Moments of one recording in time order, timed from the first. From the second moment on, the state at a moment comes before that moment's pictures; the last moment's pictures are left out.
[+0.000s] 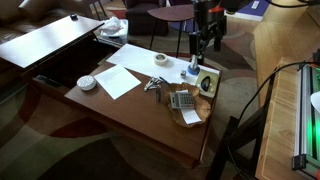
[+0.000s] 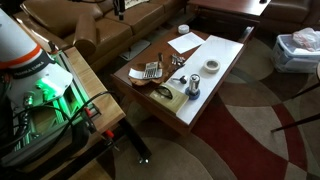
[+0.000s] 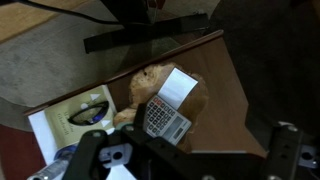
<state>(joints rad) 0.10 0.15 0.17 -2.36 0.04 2.20 0.41</state>
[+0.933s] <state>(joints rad) 0.06 0.60 0.16 -2.17 0.25 2.25 -0.04</state>
